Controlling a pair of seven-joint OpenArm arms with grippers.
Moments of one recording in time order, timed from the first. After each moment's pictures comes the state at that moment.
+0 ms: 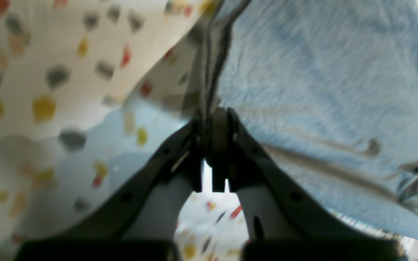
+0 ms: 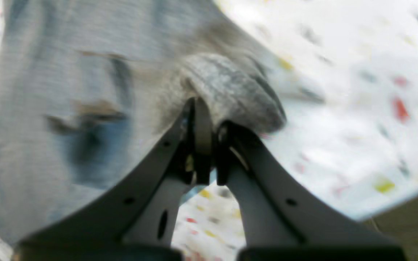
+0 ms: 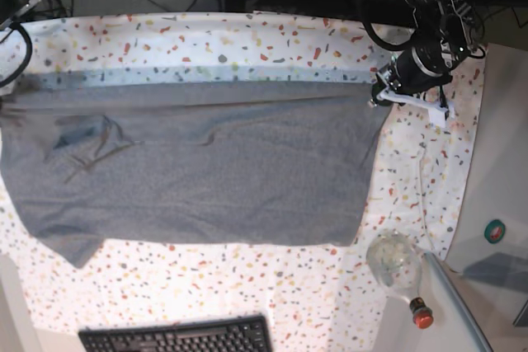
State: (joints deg) left arm 15.8 -2.0 -26.9 91.6 -33.6 -1.2 53.2; right arm 3.5 14.1 57.0 72.1 22.2 9.8 -66.1
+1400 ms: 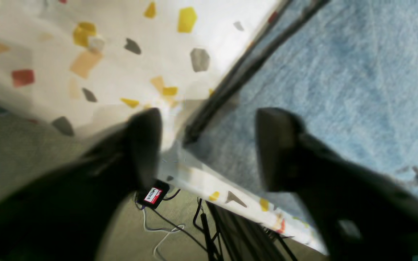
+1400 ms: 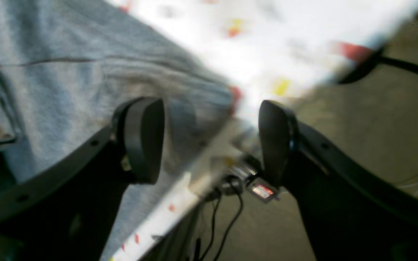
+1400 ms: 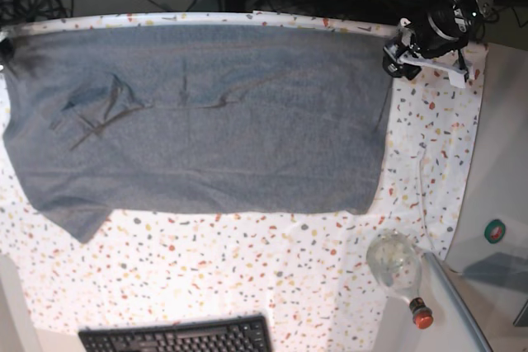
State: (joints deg) left arm 23.3 -2.2 -32.4 95.4 -33.0 -0.9 53.0; right arm -9.0 8.5 61.0 75.2 21.2 9.3 -58.7
